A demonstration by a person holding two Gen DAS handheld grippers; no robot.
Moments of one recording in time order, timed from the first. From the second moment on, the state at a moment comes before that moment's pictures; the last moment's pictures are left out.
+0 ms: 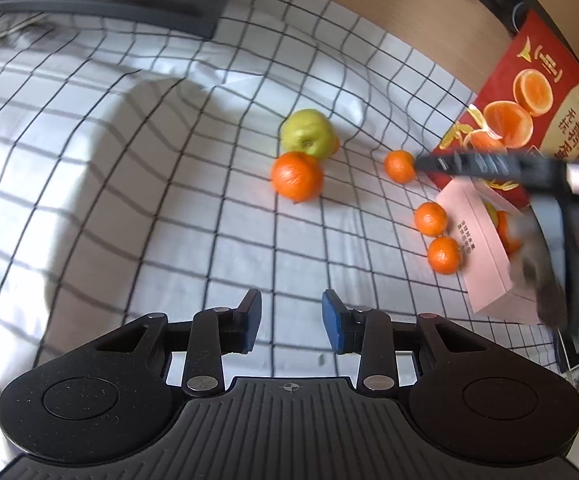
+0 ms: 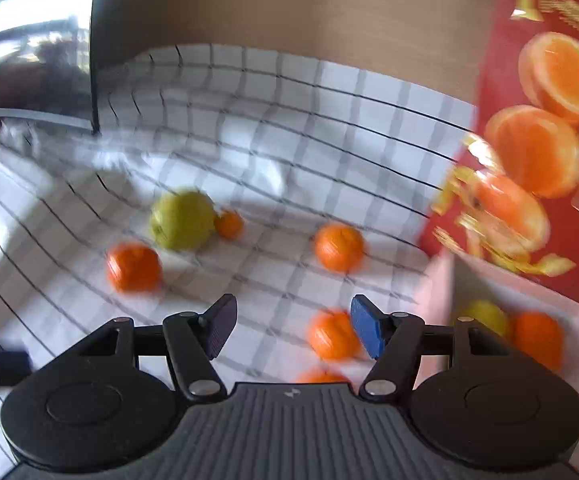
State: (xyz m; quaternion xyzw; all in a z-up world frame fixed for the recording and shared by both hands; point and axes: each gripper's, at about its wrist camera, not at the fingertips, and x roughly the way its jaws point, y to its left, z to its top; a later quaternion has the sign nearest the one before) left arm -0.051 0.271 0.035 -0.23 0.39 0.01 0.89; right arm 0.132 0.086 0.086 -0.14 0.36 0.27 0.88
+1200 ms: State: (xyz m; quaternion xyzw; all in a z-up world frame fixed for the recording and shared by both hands) left arm 0.018 0.271 0.055 -0.15 0.38 -0.01 0.91; right arm 0.126 0.049 0.068 -0.09 0.41 0.31 0.86
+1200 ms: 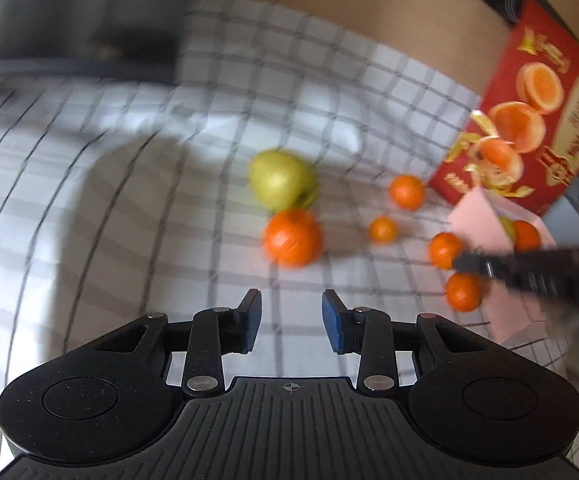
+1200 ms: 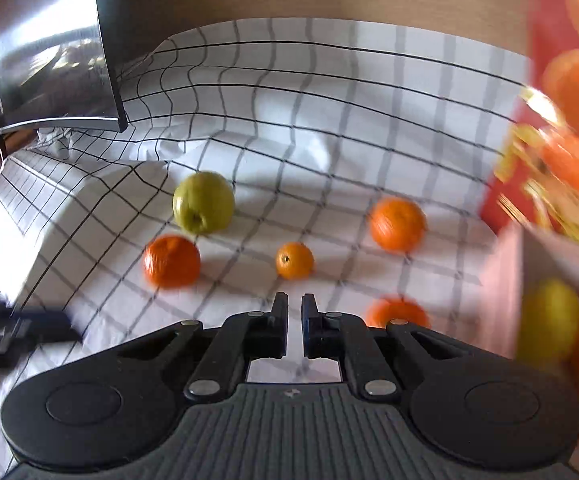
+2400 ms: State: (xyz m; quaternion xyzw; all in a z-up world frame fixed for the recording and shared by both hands) left arm 0.161 0.159 0.020 0.00 0.41 -0.19 0.89; right arm 0.019 -0.008 0.034 -0.09 0.41 0.19 0.88
